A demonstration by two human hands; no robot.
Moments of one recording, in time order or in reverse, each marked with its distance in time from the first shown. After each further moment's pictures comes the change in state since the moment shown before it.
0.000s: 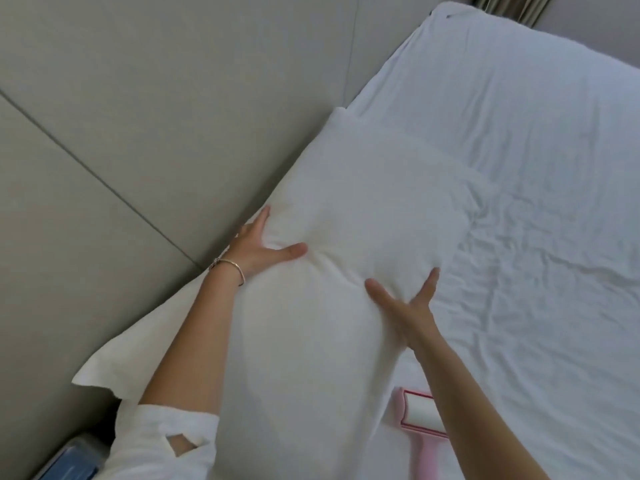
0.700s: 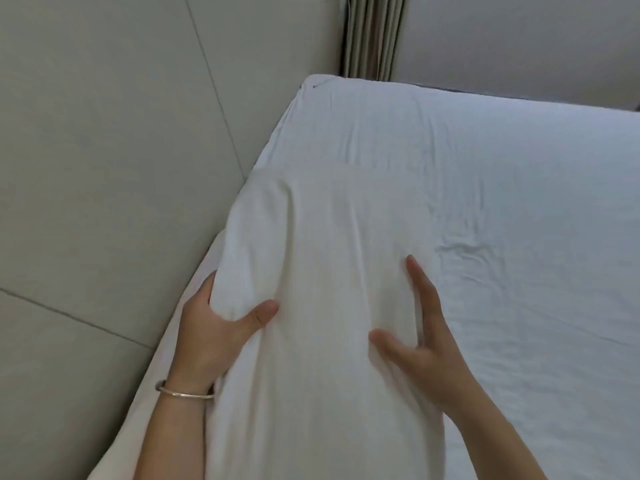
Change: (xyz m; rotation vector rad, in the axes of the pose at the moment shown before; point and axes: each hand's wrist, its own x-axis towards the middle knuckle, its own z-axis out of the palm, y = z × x) left_hand -0.227 0.178 0.034 -0.344 0.164 0.432; right_hand -0.190 -0.009 -0.188 0.081 0.119 -0.673
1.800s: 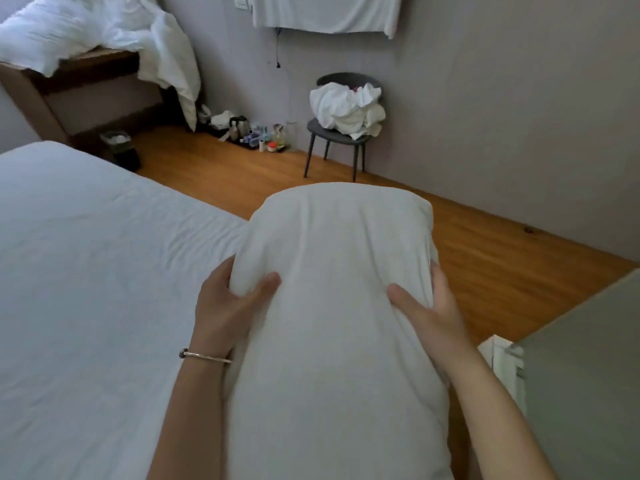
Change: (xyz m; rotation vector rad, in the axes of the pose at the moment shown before) left_hand -0.692 0.279 0.877 -0.051 -1.285 0.396; right_hand -0.691 0.236 -0.788 0.207 1.517 0.367
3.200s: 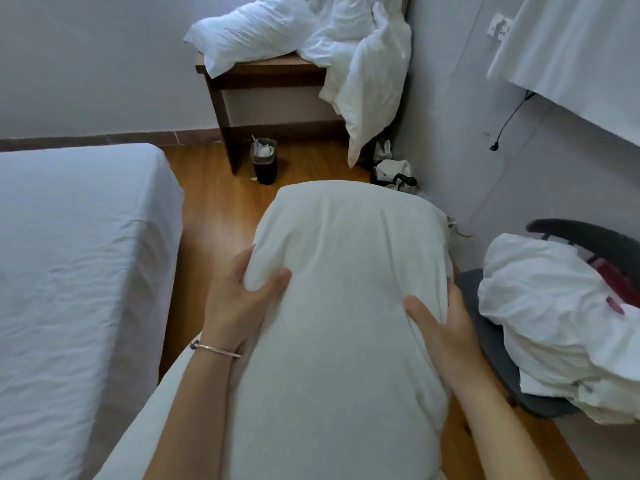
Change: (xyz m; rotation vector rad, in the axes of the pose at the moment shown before) left_hand 1.016 0.025 0.309 0.127 0.840 -0.234; right_hand 1.238 -0.058 0.255 -0.094 -0.790 -0.104
